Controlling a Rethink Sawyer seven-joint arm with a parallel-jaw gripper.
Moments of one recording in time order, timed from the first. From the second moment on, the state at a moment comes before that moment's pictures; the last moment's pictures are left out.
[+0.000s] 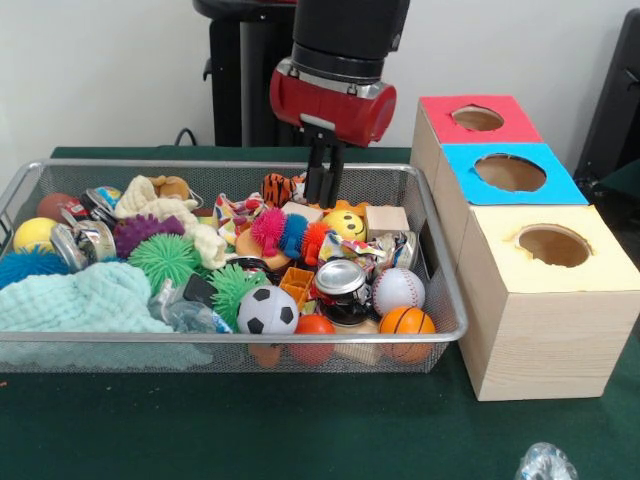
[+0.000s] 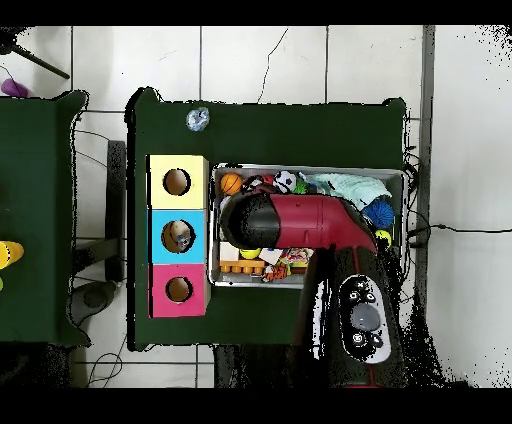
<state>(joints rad) -0.23 -0.71 0.02 1.59 -0.25 0.49 2.31</state>
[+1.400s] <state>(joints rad) -0.16 -0.73 -0.01 1.66 -0.24 0.45 2.31</state>
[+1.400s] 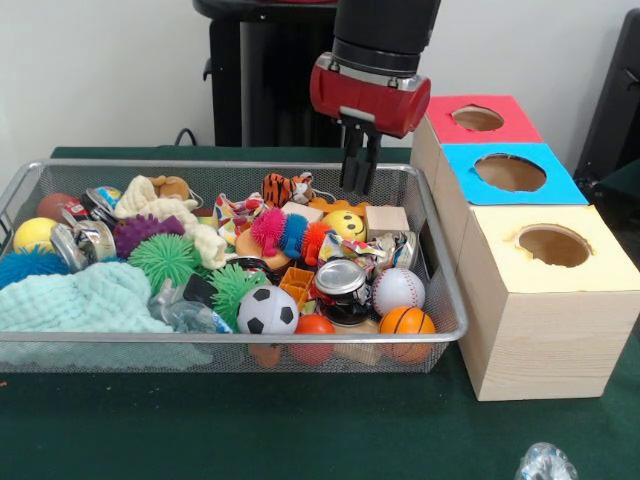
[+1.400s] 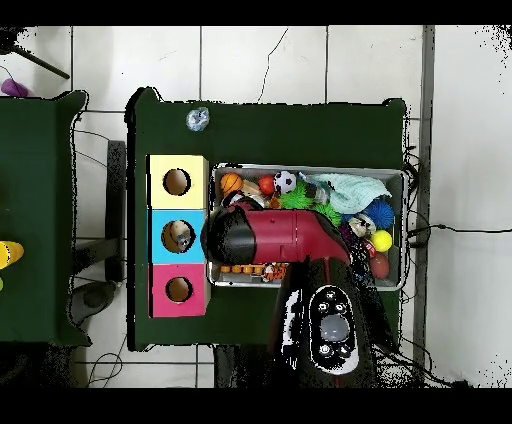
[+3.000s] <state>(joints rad) -0.14 -0.64 -0.02 1.42 -0.20 0.60 2.31</state>
